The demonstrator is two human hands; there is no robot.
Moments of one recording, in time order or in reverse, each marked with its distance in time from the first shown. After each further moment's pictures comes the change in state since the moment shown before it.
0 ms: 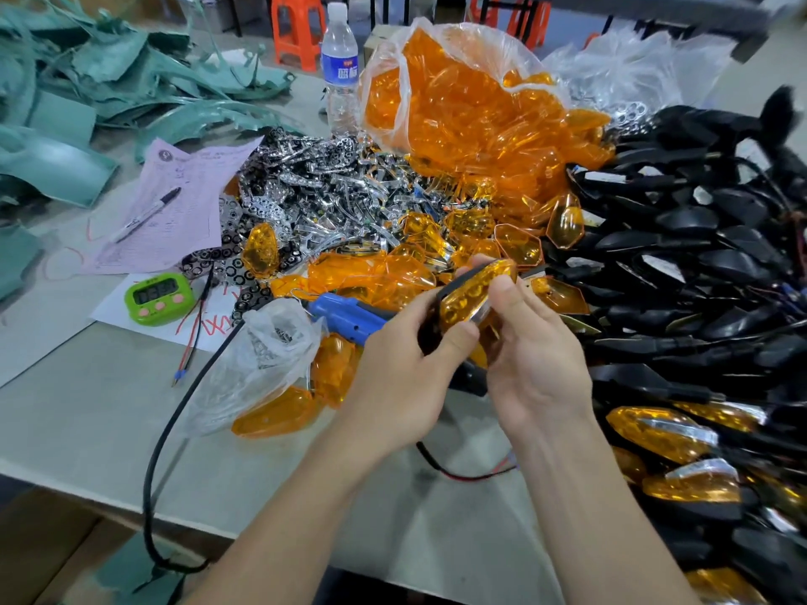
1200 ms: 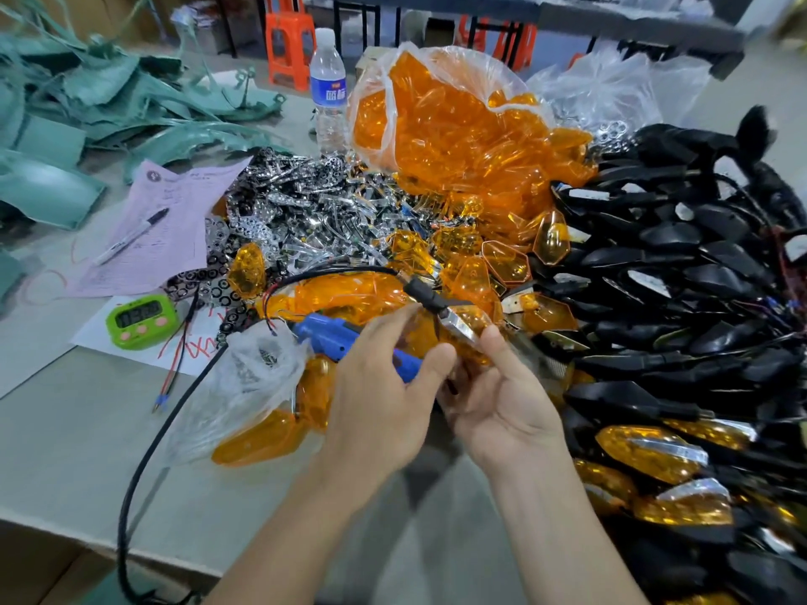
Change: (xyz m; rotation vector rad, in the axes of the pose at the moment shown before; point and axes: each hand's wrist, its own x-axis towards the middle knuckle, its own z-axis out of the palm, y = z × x) left_hand 0.004 -0.023 0.010 0.301 0.233 0.097; right_hand 0.011 0.025 -0.018 0.335 0.152 0.350
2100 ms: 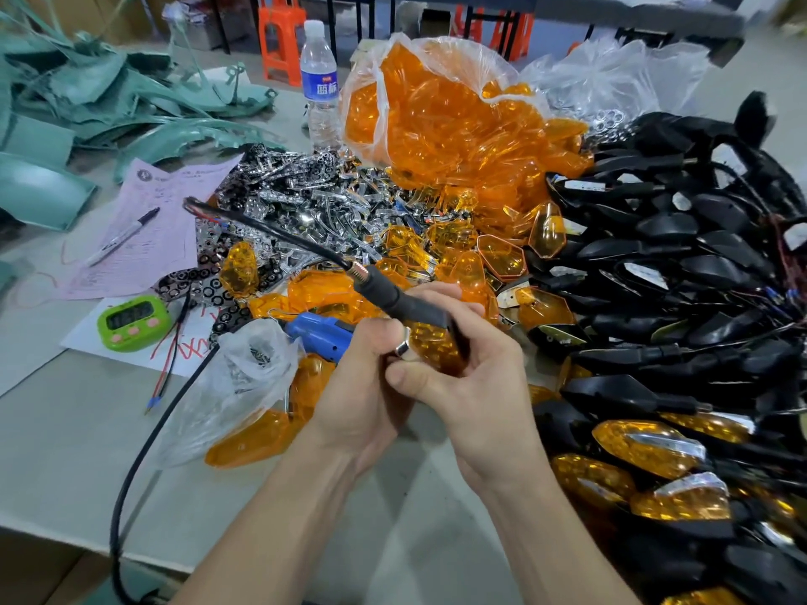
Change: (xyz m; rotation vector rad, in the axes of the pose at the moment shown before) left_hand 0.014 0.024 -0.011 -1.432 -0.463 -0.278; right_hand -0.024 0.008 0.017 -0.791 -0.410 -0.682
